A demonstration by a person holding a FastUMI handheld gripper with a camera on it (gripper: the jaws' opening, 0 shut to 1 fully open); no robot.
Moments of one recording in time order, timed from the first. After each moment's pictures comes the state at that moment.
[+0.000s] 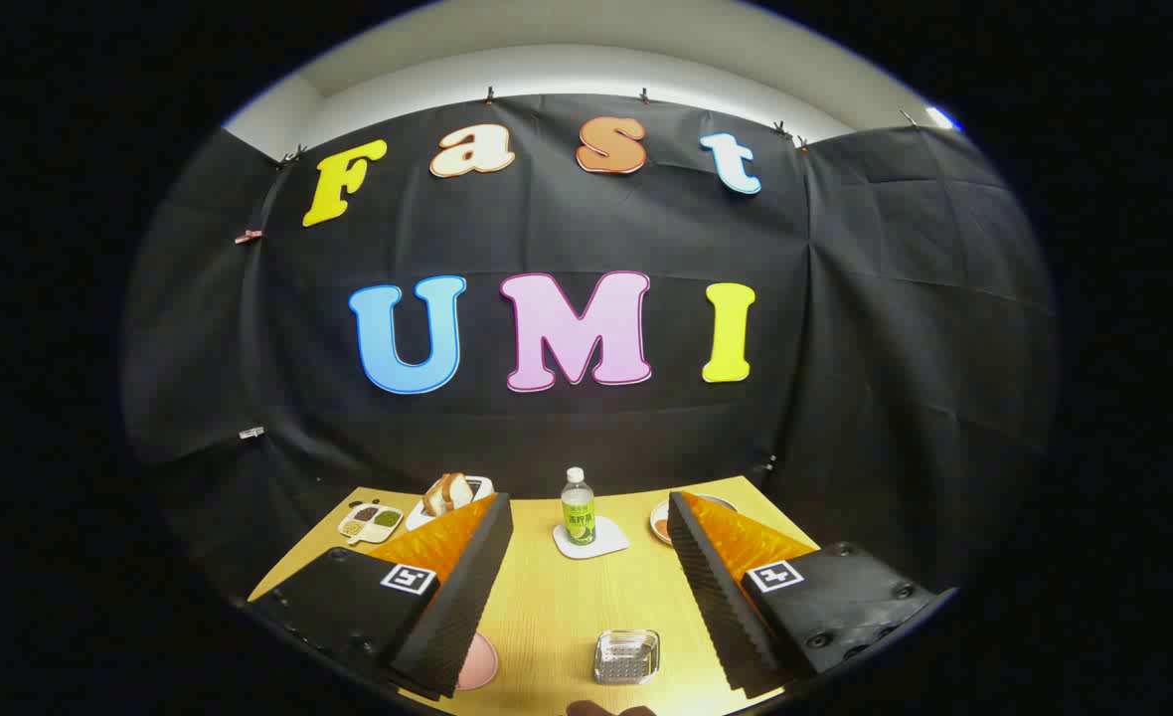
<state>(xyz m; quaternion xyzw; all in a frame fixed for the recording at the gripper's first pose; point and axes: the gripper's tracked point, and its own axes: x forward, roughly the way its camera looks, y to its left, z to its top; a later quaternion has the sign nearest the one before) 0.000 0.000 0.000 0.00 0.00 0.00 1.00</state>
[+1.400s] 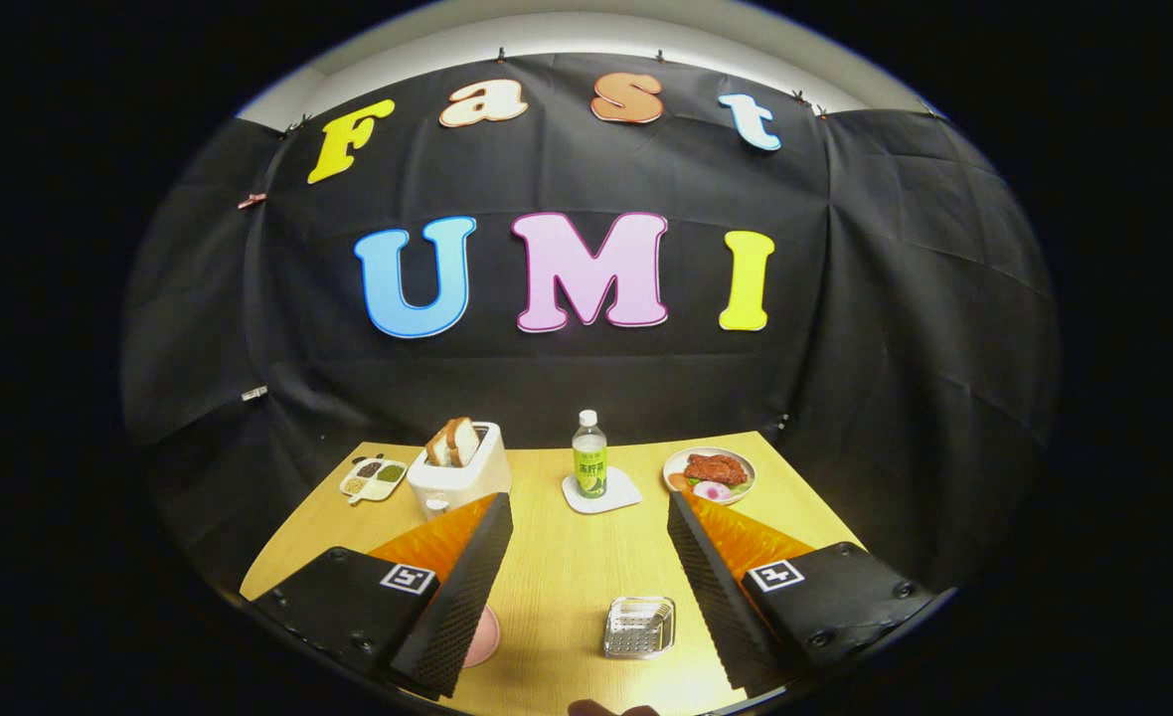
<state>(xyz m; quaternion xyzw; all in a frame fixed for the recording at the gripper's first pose) 0.013 0.028 -0.061 -0.02 0.08 0.03 1.00</state>
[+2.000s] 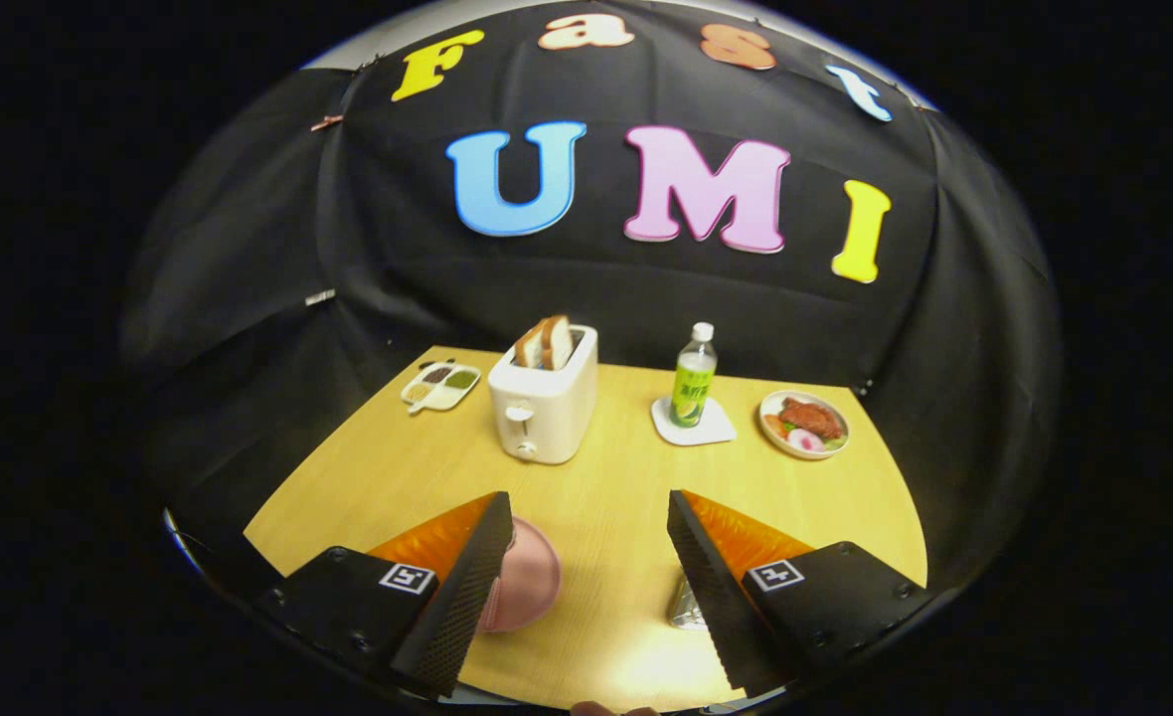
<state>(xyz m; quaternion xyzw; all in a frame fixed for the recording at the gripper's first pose) 0.018 0.126 -0.175 -0.08 0.22 0.14 0.96</state>
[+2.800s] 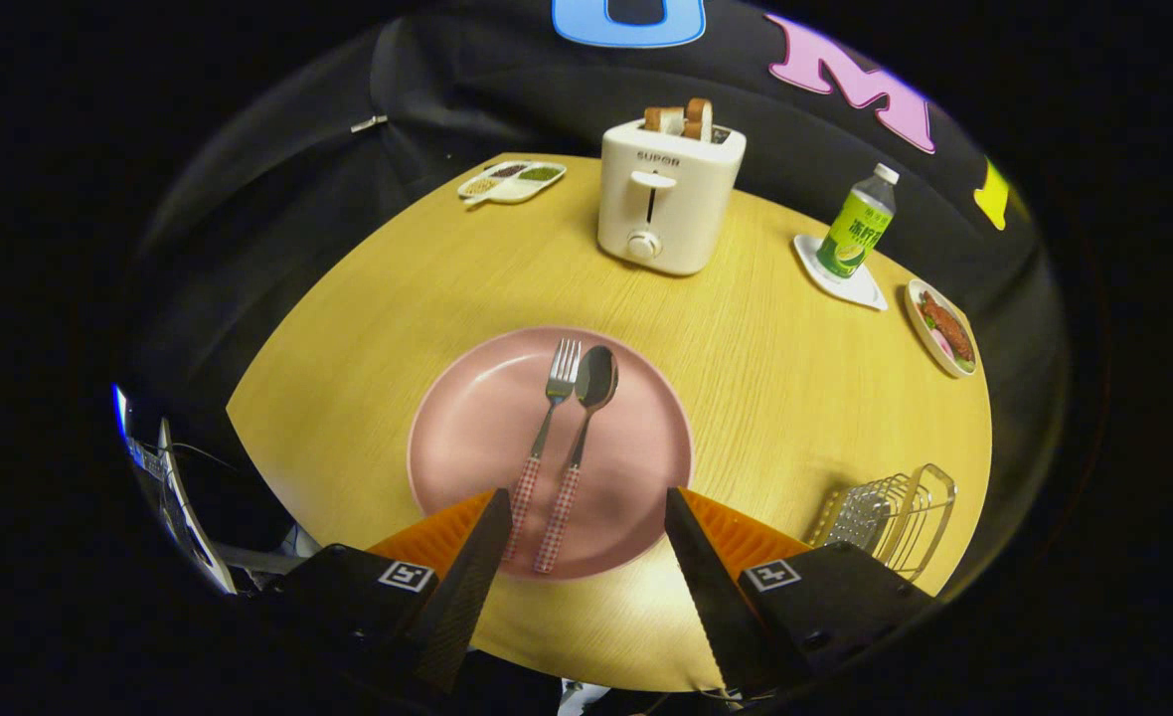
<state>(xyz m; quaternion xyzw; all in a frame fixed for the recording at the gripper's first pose) -0.006 0.184 -0.366 -0.16 0.44 0.20 0.86</state>
